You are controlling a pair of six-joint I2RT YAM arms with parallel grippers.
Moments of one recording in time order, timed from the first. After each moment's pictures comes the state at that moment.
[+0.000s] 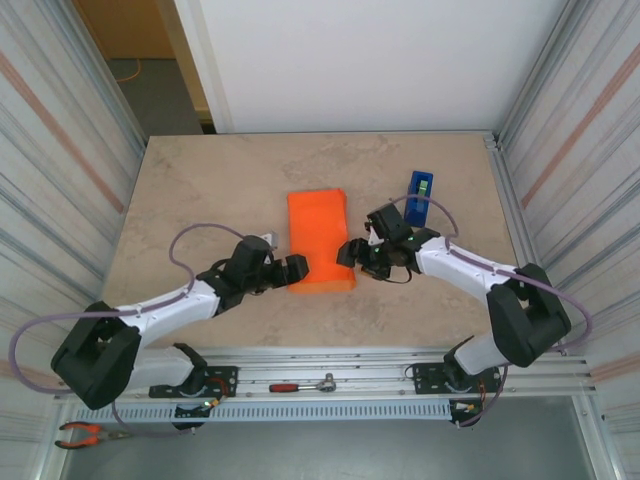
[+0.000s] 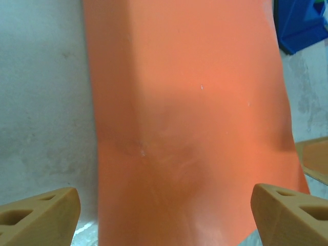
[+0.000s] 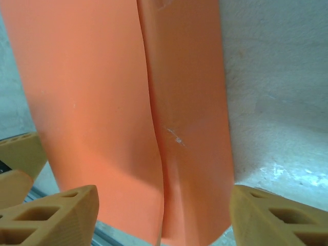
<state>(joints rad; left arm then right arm) -0.68 1.25 0.53 -0.01 0.13 -0.81 0.60 1.47 0.87 -0.41 -0.36 0.85</state>
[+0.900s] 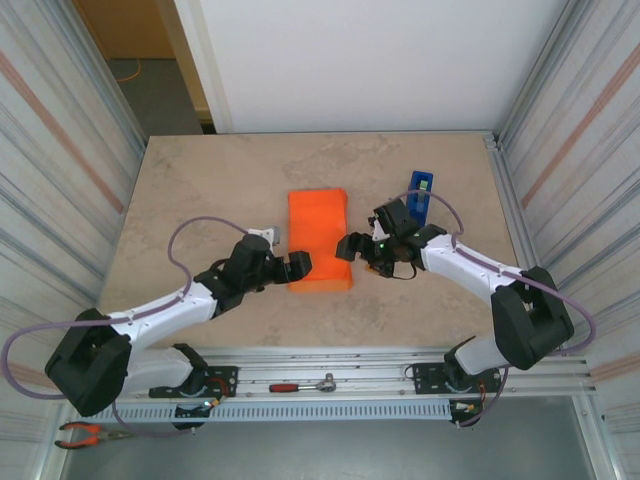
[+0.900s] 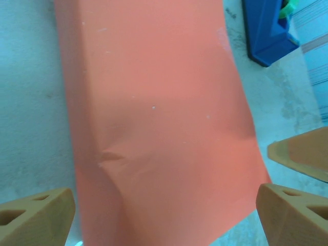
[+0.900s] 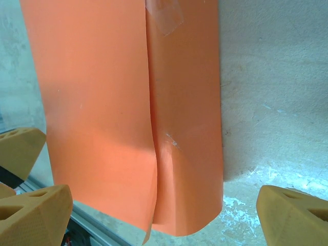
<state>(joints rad) -0.70 1.19 0.55 -0.01 0.05 -0.73 0.54 1.44 0.88 -0.44 -0.39 0.80</state>
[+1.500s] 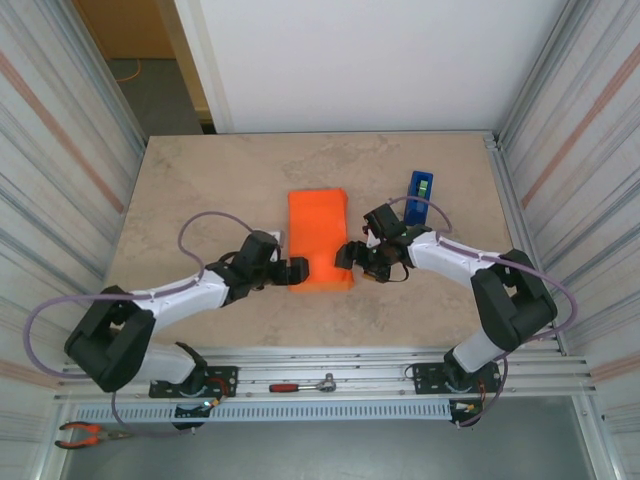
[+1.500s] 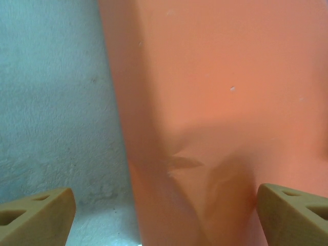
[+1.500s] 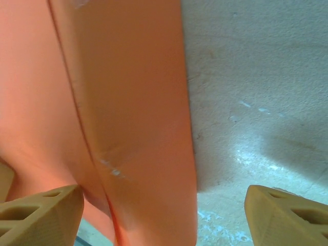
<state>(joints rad) -0.66 1.36 0.60 -0.08 0.04 -0.59 0.57 1.57 0.89 -0.44 -0.35 0.79</state>
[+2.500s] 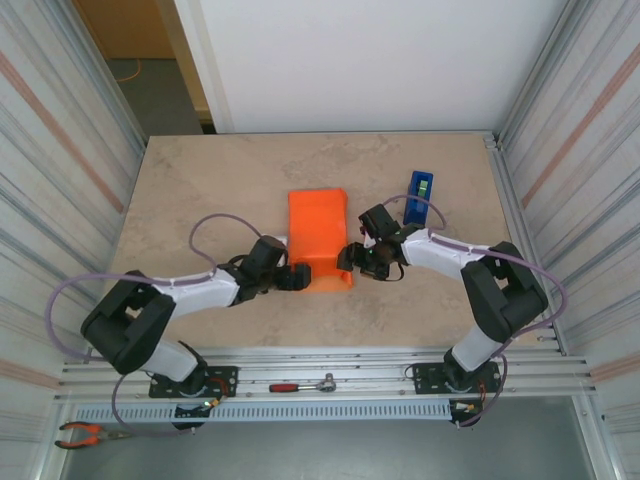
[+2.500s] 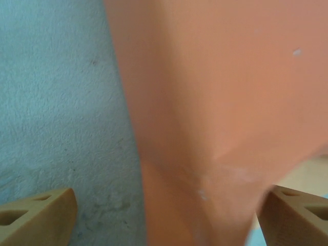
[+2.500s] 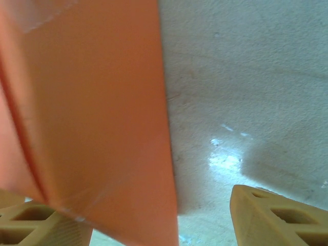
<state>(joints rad) -0.70 1.48 0.59 0.00 -0.02 -0.54 0.58 1.63 0.92 -0.44 -0.28 0.75</state>
